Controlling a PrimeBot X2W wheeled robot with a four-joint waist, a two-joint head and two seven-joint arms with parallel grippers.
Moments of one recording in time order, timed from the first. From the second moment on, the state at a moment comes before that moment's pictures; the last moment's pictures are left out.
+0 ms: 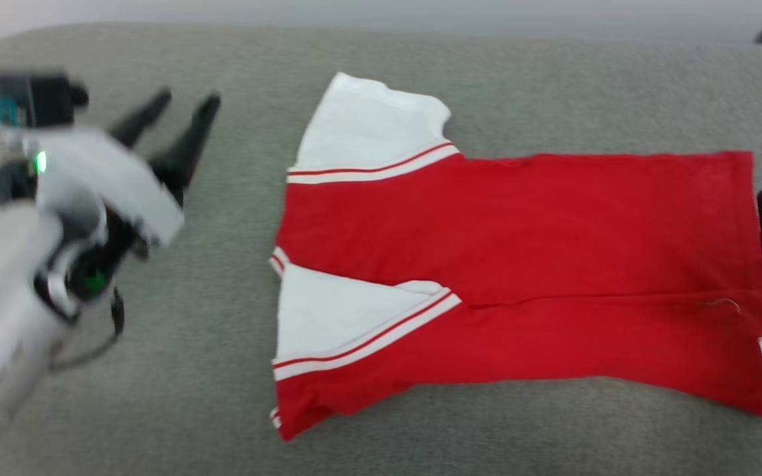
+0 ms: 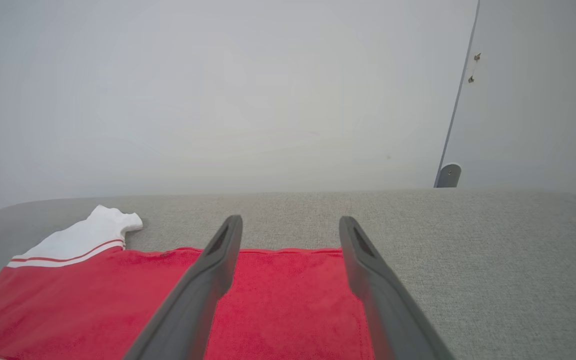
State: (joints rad) left arm -0.95 0.76 -0.87 0.30 -1.29 0.03 -0.05; right arm -0.21 -0.33 -0.09 -0.05 0.52 0.13 0.00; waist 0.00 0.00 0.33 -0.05
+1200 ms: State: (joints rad) left arm -1.47 0.68 -1.08 0.84 -1.31 -0.13 0.78; right arm -0.22 -0.28 0.01 -0.14 0.52 0.13 -0.07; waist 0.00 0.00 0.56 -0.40
